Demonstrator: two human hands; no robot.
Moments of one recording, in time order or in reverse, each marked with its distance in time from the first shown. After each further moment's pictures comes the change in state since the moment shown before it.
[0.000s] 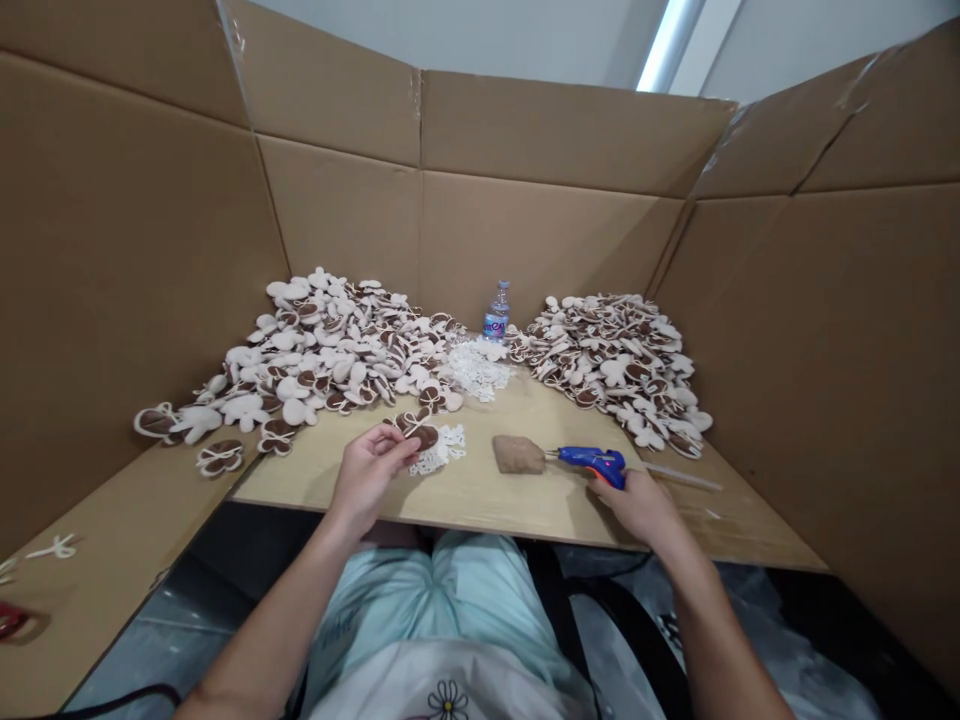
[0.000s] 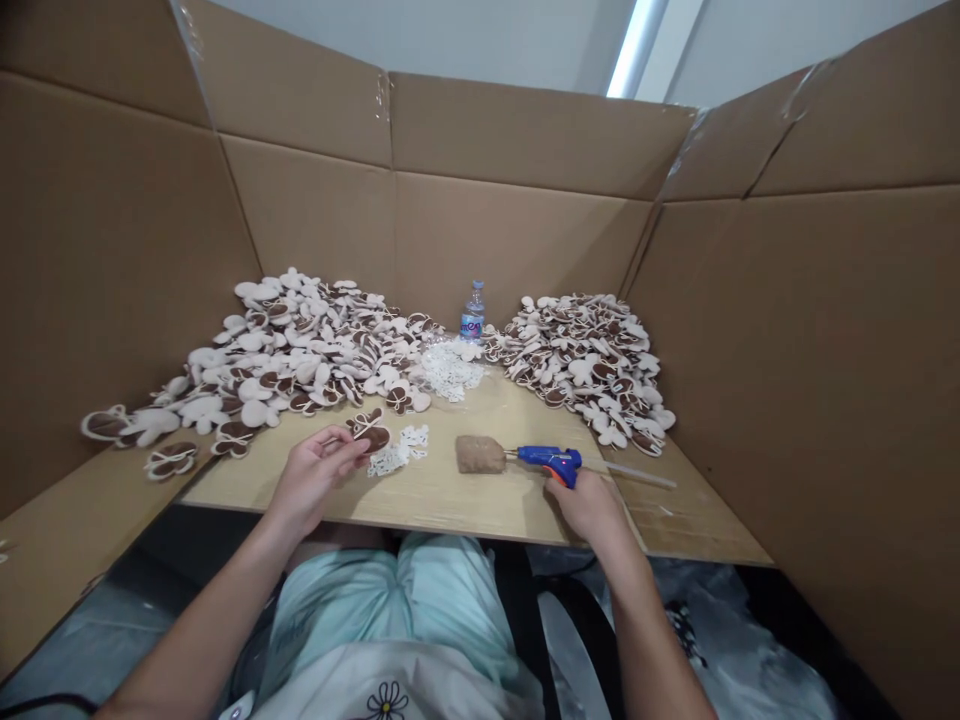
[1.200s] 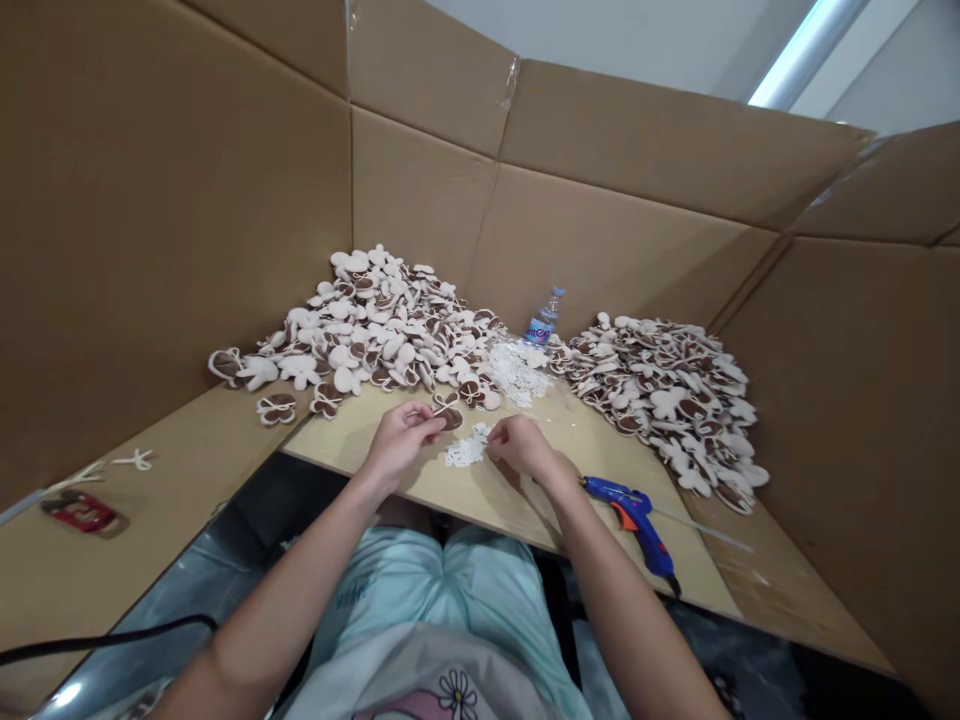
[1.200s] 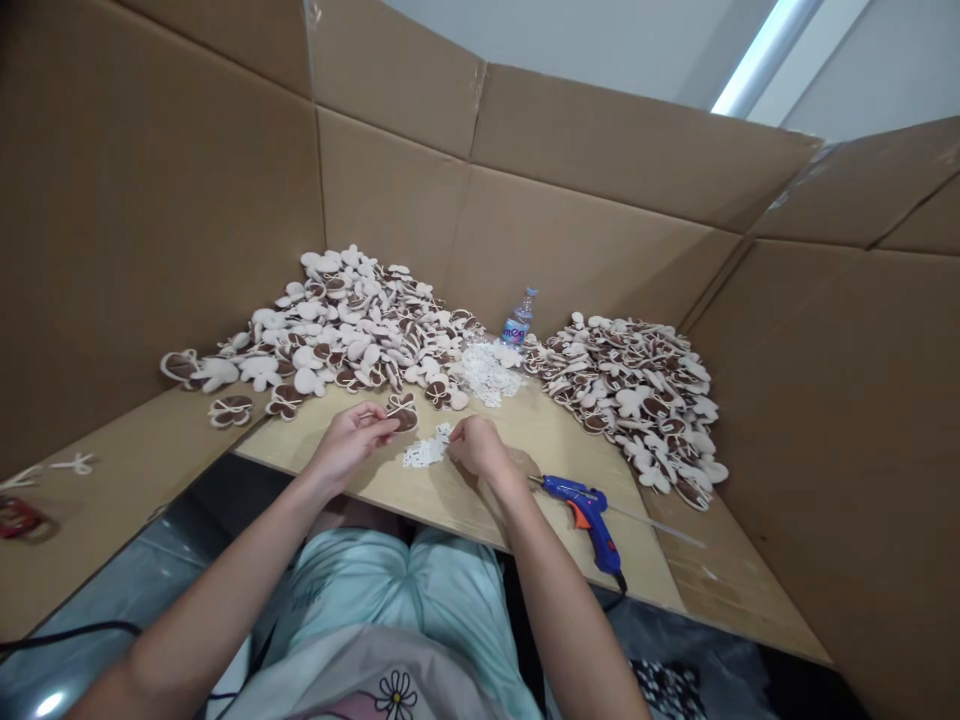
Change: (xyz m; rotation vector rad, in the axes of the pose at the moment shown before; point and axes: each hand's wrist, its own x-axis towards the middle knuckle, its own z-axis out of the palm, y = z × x) left_hand 0.023 -0.011 -0.025 -0.029 0.027 -0.022; right_hand 0.032 -0.173 0.079 0.169 -0.355 -0.486
